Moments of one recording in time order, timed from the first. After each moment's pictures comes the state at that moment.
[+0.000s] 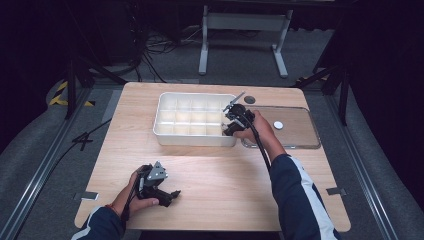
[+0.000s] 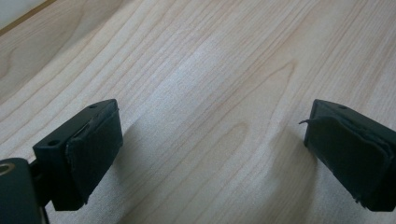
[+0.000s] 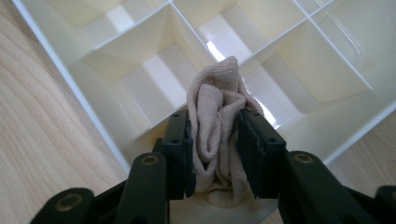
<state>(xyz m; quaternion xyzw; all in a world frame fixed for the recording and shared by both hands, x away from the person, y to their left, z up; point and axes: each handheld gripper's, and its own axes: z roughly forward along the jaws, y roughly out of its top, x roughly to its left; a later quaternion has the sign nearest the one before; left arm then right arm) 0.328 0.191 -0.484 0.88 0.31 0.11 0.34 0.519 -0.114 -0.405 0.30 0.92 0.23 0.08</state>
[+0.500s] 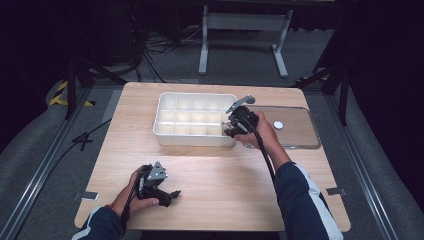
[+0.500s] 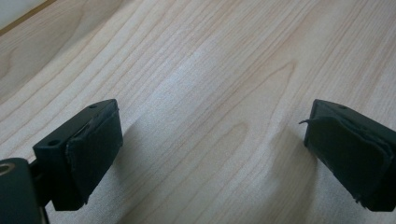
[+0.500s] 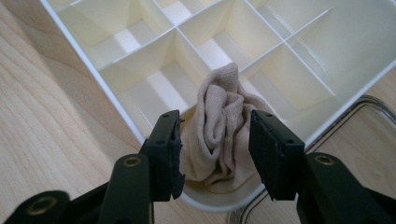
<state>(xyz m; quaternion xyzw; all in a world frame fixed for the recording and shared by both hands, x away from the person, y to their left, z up) 0.328 0.191 -0.484 0.88 0.31 0.11 0.34 0.495 -0.119 -0.391 0.29 0.91 0.26 0.14</state>
